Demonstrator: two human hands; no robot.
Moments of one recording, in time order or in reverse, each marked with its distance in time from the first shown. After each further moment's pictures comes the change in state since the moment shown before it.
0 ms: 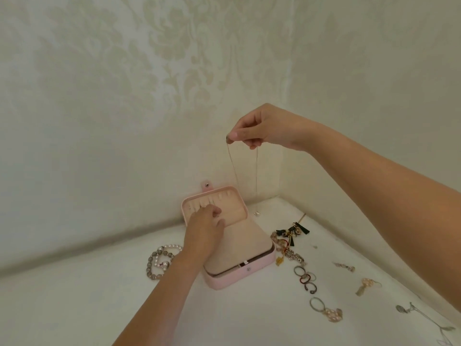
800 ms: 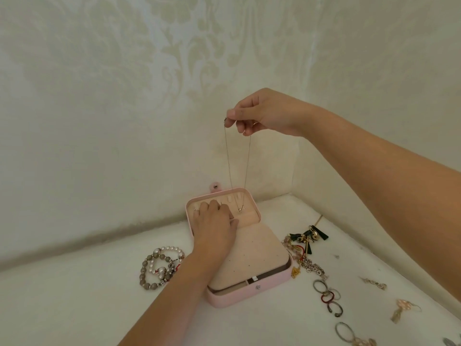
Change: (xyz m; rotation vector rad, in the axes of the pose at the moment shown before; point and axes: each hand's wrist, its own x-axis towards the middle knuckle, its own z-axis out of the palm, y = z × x) left_hand 0.021 -0.006 0.026 0.531 0.047 0.120; right_hand 0.065 0.037 0.010 0.059 -0.052 0.040
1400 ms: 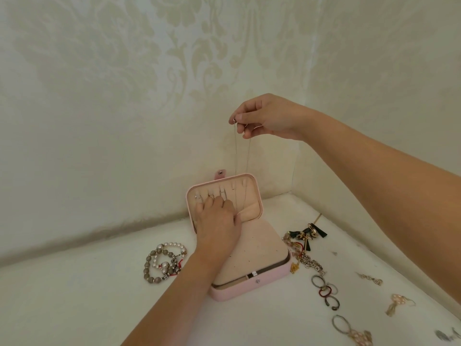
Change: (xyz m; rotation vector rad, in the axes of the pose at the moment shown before) left_hand -0.007 0.005 -0.001 -0.011 0.268 0.065; right_hand -0.005 0.003 0.004 0.105 0.017 0.047
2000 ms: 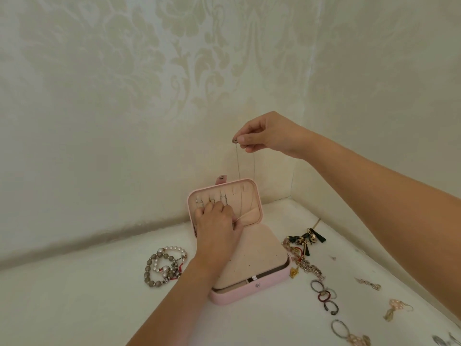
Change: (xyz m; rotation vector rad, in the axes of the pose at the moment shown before) left_hand 0.000 -0.002 0.002 -0.063 0.035 -0.019; right_hand -0.007 0.017 0.009 -0.056 0.098 -0.032
